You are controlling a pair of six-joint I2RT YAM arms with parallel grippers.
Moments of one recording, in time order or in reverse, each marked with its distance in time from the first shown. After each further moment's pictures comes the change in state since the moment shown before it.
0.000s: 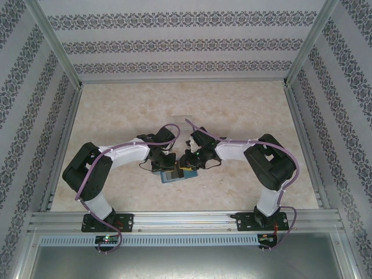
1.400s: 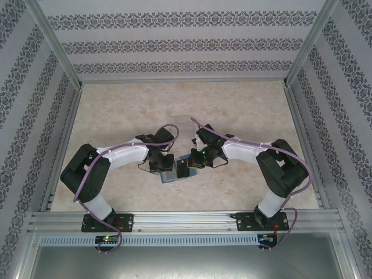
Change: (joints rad) left arm 0.000 -0.024 -0.010 -0.040 -0.048 0.018; right arm -0.039 -0.118 -0.001 -0.193 0.090 -0.116
